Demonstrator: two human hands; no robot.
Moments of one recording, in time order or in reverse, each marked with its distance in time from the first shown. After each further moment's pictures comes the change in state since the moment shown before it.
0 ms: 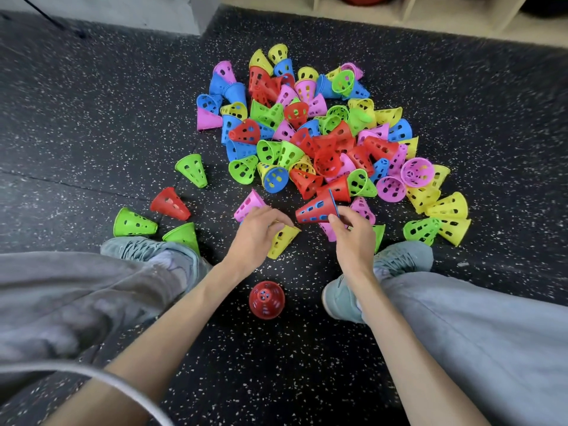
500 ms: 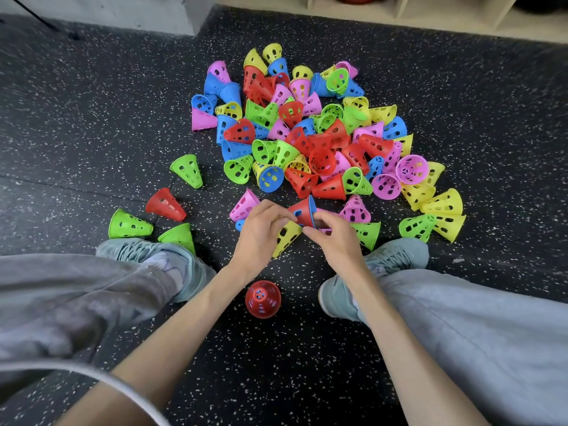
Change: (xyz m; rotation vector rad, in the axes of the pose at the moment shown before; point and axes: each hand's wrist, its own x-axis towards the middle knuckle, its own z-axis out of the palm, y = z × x) left_hand 0.001 0.024 0.010 -0.133 0.125 0.004; right_hand -0.001 0.000 0.000 0.008 -0.361 -0.057
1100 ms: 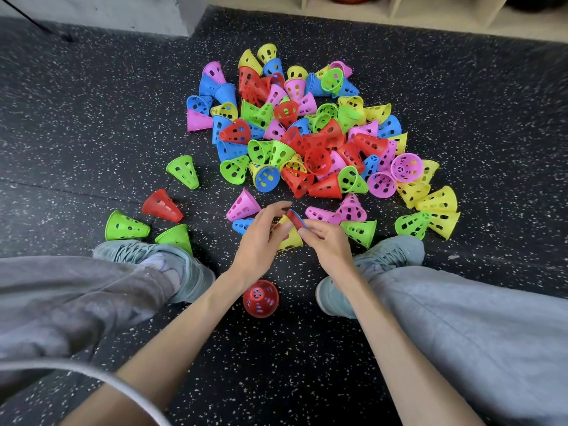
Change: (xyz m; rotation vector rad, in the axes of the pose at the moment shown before) left_hand -0.012 -0.006 0.010 -0.145 -0.095 -0.094; right_hand -0.011 -0.002 0.006 0.250 -0.049 0.079
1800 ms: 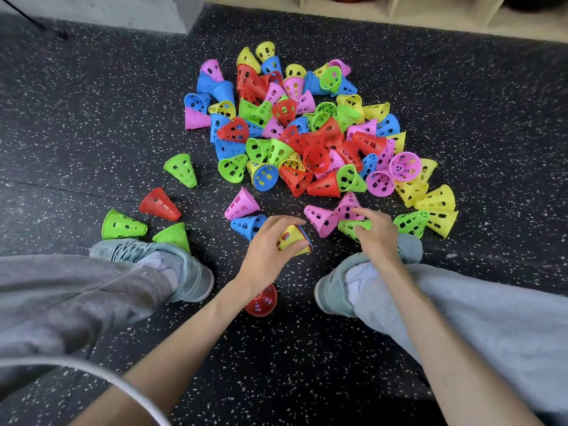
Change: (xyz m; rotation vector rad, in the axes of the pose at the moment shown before) left_hand -0.014 0.004 0.014 0.029 -0.047 0.044; right_hand 0.027 0.036 -0.081 -0.603 0.319 0.177
